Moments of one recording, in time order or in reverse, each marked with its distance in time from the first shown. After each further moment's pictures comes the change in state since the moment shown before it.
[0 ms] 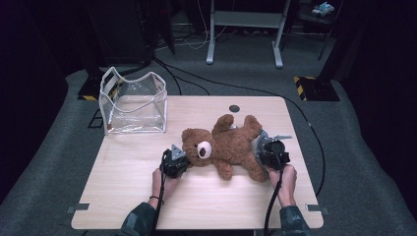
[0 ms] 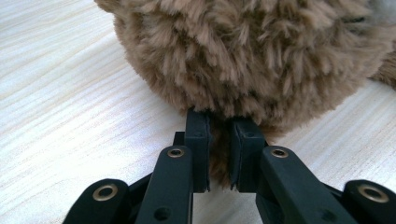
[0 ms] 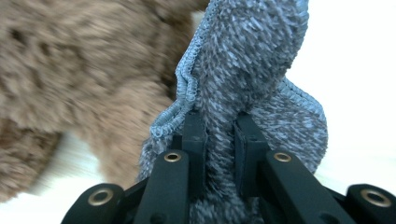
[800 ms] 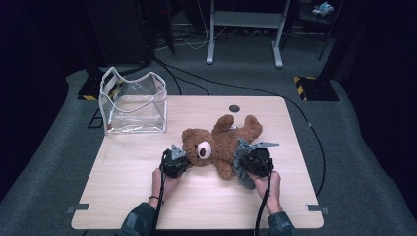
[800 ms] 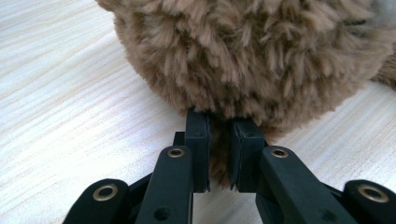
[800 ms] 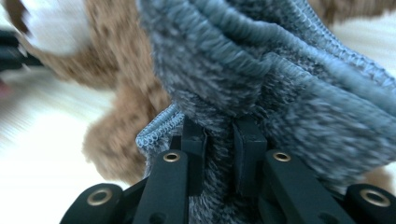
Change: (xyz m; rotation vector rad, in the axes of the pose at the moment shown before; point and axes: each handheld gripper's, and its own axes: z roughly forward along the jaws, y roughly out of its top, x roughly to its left) left arm -0.001 0.000 0.000 -0.003 0.003 -0.007; right arm 0.050 -0.013 0.003 -0.058 0.226 -0.071
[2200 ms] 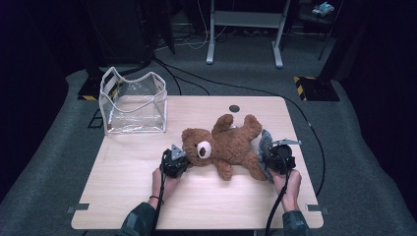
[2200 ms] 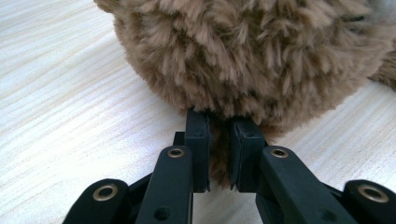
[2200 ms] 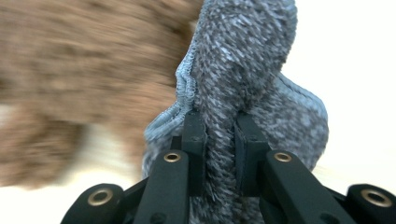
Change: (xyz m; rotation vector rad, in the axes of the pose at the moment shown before) left arm 0.000 0.000 0.000 0.005 -0.007 0.000; right arm -0.041 0.000 -0.036 -0.048 -0.172 0.082
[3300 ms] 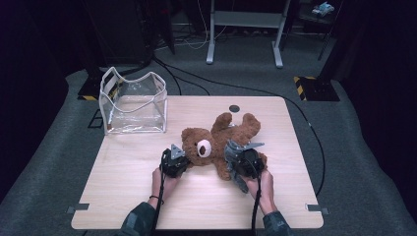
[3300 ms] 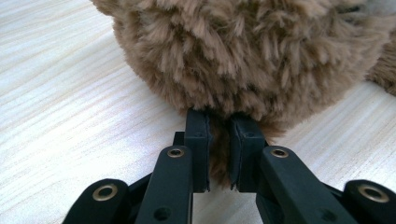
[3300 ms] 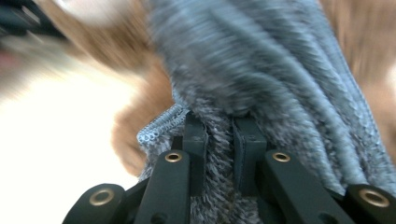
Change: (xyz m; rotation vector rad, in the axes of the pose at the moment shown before) left arm 0.002 0.000 0.000 -0.002 -0.008 -0.010; right arm 0.082 0.007 0.026 0.078 0.170 -0.191
